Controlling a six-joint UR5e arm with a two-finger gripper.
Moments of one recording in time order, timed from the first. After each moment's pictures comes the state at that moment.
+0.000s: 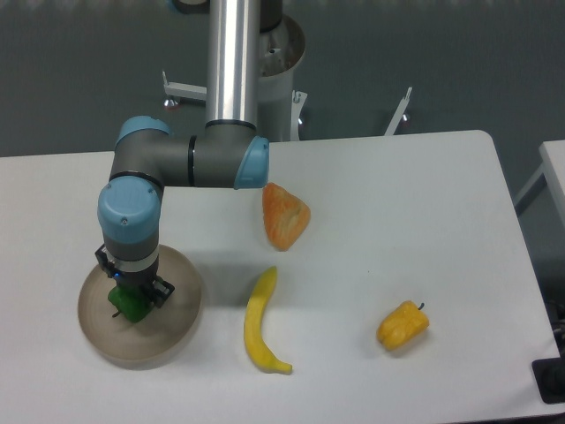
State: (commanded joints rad) arm 1.81 -2.20 -1.30 -1.17 1.39 0.53
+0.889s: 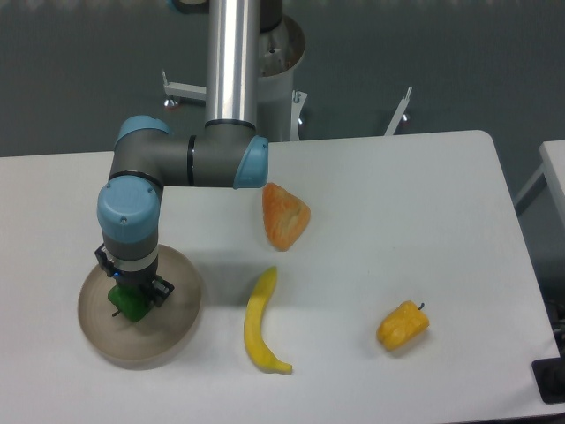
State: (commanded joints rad) arm 1.81 -2.19 -1.30 -1.17 1.39 0.53
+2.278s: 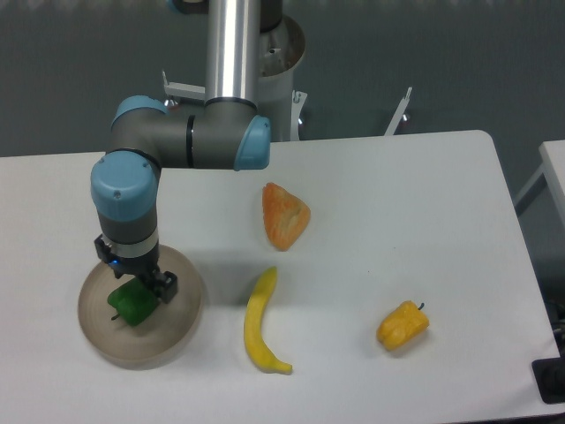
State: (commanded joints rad) arm 1.88 -2.13 -1.25 -1.18 1.57 0.58
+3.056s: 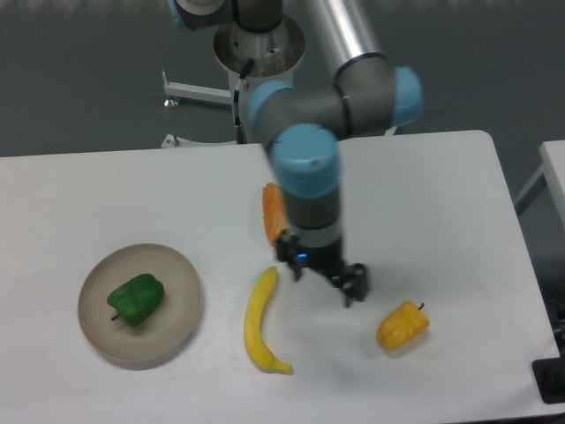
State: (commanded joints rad) arm 2.24 -2.14 -1.18 -1.18 1.67 1.16
